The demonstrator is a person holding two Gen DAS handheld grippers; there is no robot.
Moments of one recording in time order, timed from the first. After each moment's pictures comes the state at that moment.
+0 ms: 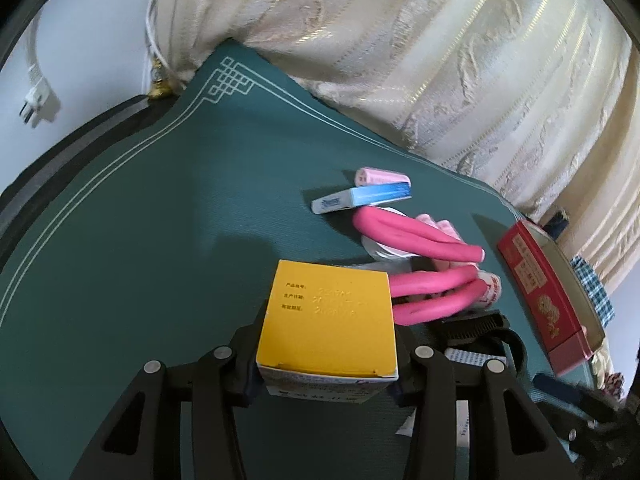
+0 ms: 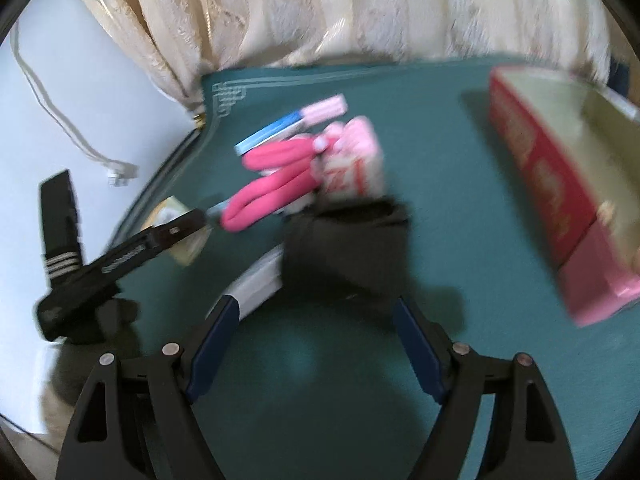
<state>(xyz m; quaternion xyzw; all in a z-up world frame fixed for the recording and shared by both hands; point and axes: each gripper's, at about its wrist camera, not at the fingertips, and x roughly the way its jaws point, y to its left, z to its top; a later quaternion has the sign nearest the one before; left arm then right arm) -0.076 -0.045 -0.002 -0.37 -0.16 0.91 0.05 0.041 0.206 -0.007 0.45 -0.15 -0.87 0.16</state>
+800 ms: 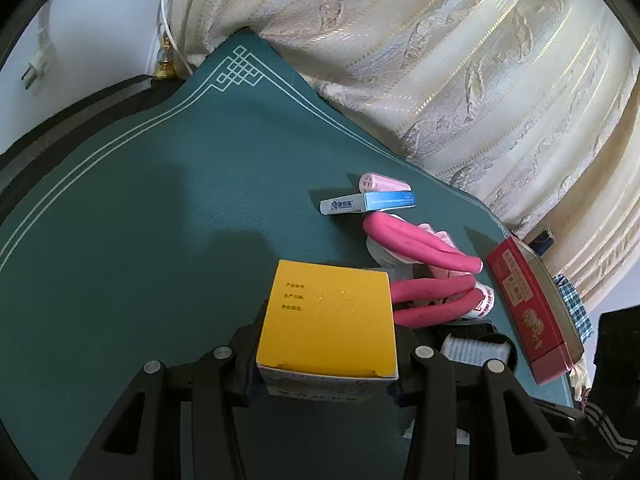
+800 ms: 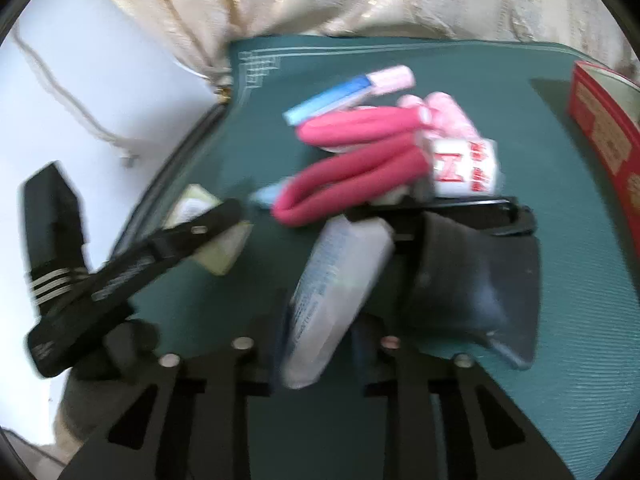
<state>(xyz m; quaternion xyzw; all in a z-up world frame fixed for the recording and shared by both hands) -0.074 -0.064 -0.010 -0.37 -0.20 0.90 0.07 0.014 0.139 -0.018 0.46 -0.14 -0.85 0.20</state>
